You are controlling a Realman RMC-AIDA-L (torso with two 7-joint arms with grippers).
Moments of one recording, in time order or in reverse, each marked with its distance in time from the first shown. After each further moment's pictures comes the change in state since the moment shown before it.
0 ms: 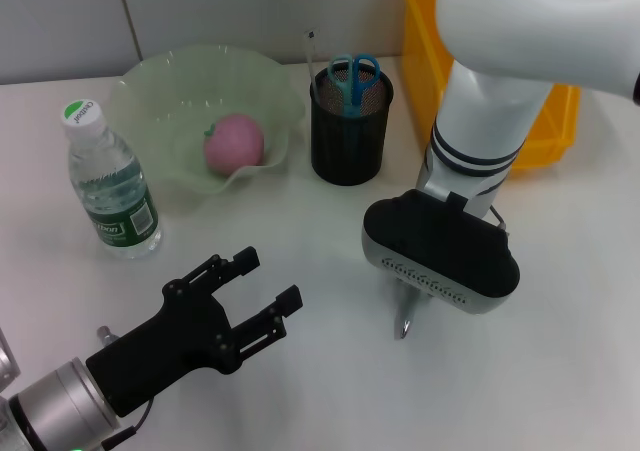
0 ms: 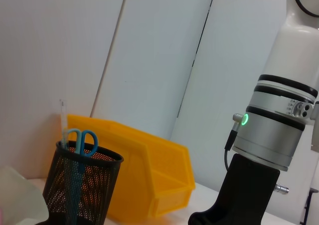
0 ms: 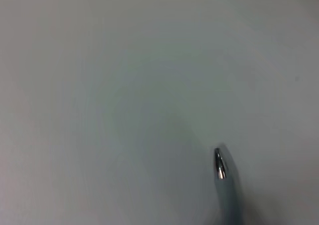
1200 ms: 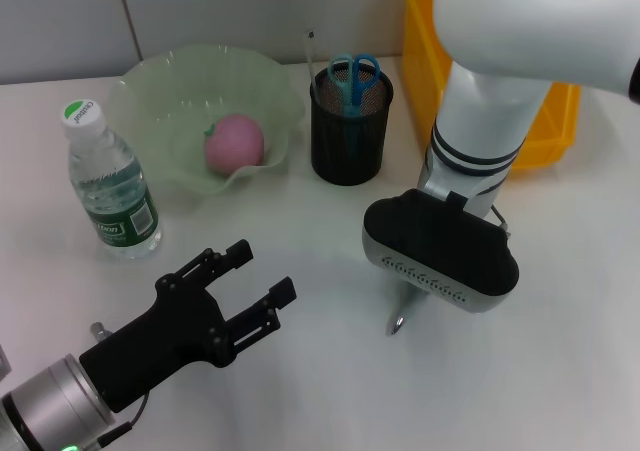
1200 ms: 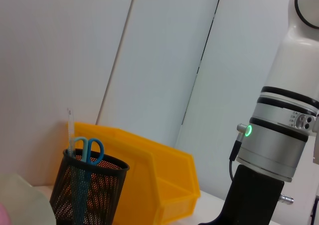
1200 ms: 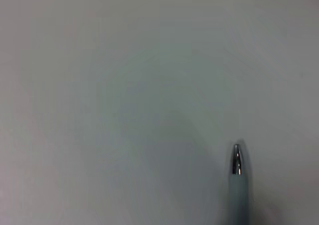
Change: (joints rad) left arm 0.010 0.005 -0.017 0.014 -0.001 0.003 -0.002; right arm 0.017 -0.002 -0.005 0.036 0.011 0.009 0.000
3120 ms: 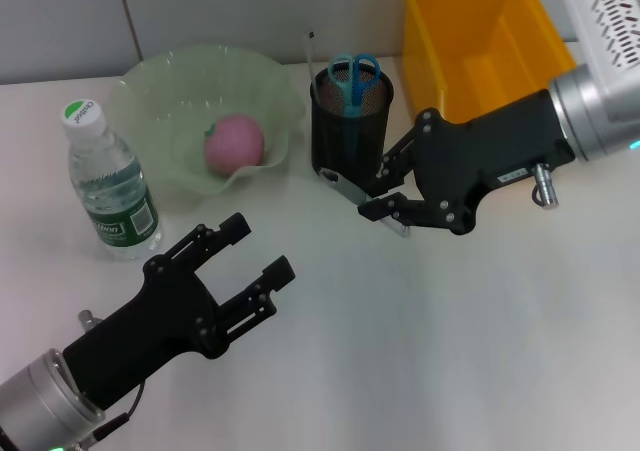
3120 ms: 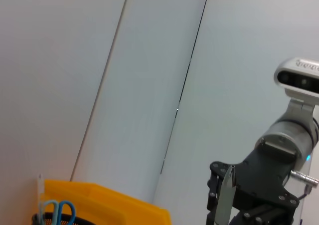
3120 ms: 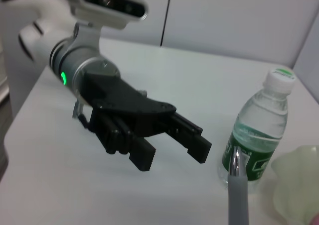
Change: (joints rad) left arm 0.029 0.004 -0.039 0.037 0.007 0.133 0.019; right arm -0.374 0.007 0.835 -0.358 0.441 -0.341 0.214
